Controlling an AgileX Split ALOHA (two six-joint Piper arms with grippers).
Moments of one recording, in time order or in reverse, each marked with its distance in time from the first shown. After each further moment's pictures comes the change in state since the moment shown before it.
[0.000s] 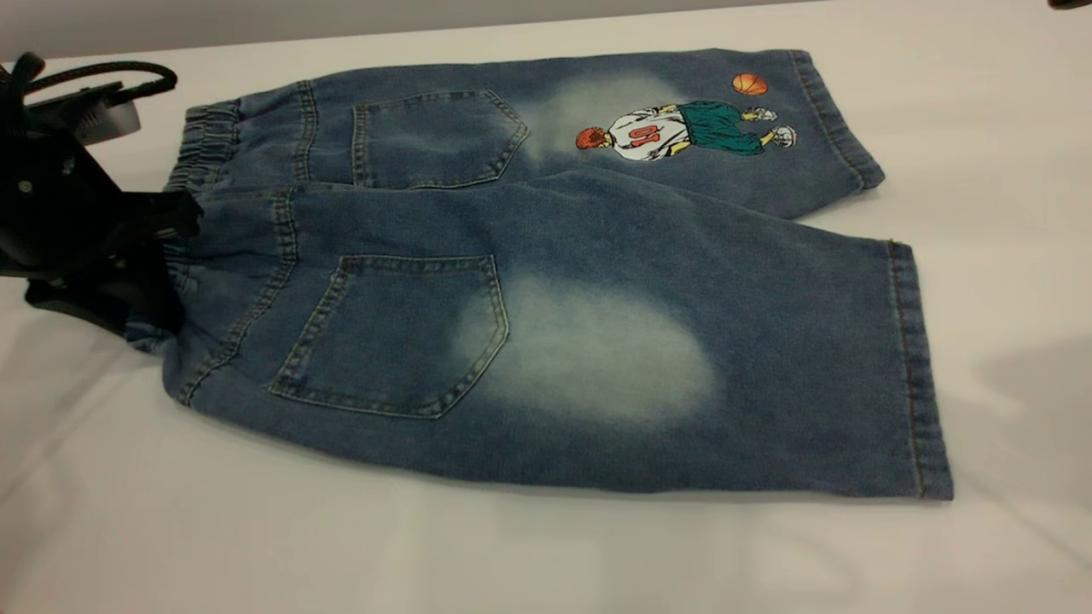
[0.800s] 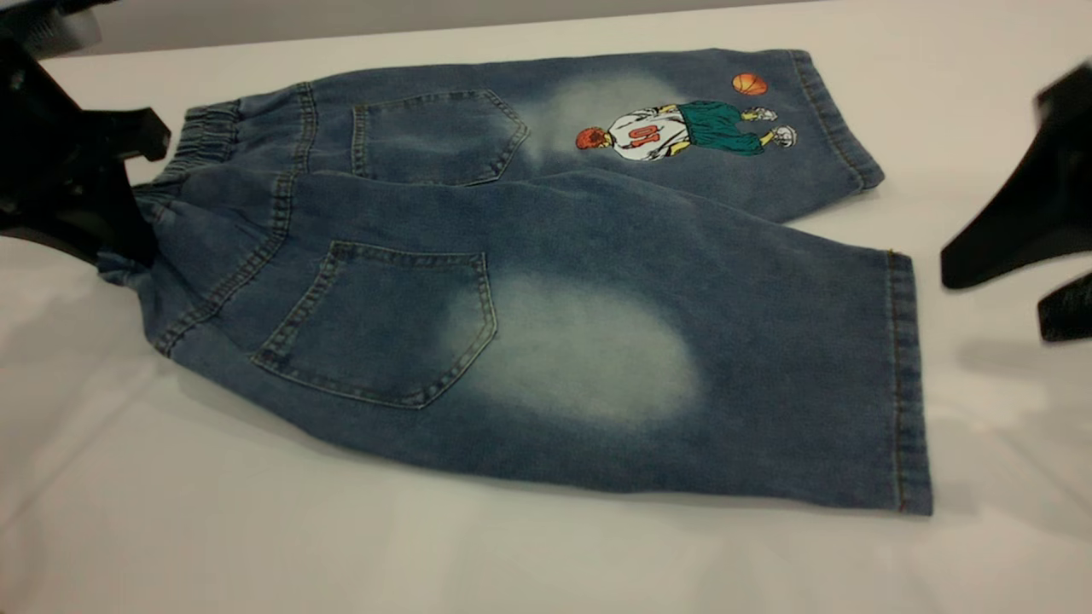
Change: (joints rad) left arm 0.000 -0.145 0.000 0.004 0.060 0.002; right arm 0.001 0.394 0.157 0.420 -0.082 -0.255
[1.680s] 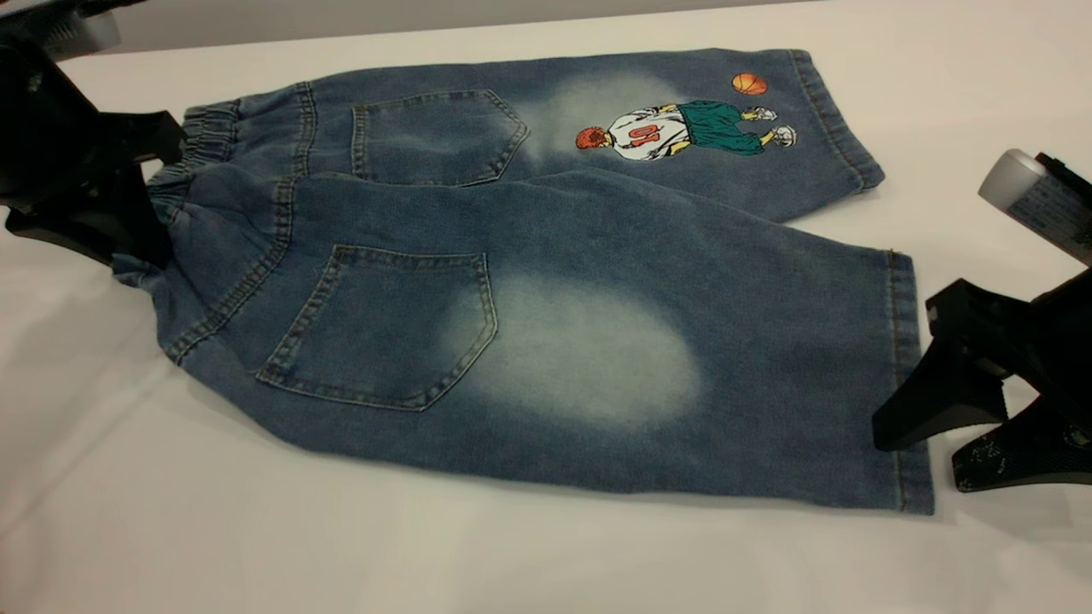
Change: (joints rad) left arm -0.026 0.000 0.000 -0.003 -0.002 -0.002; right arm 0.000 0.453 -0.002 0.542 0.032 -0.643
